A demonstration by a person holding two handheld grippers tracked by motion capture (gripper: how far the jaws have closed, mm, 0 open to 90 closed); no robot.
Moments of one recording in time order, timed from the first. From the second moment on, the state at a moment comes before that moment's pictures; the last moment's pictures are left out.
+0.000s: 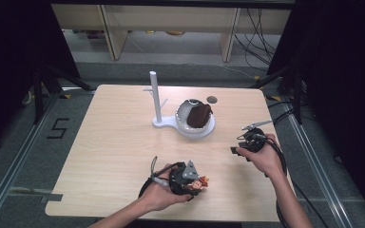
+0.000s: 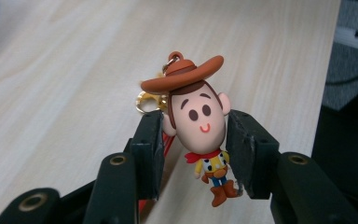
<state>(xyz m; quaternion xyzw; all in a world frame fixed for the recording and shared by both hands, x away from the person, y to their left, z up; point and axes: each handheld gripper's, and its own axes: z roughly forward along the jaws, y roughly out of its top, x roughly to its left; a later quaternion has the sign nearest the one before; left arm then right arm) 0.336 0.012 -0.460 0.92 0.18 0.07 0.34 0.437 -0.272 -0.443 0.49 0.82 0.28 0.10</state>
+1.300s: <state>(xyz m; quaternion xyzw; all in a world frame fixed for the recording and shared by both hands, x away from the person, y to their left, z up) 0.377 0.105 -0.404 0.79 0.33 0.20 0.46 0.408 -0.281 -0.470 0.50 0.76 0.38 0.15</state>
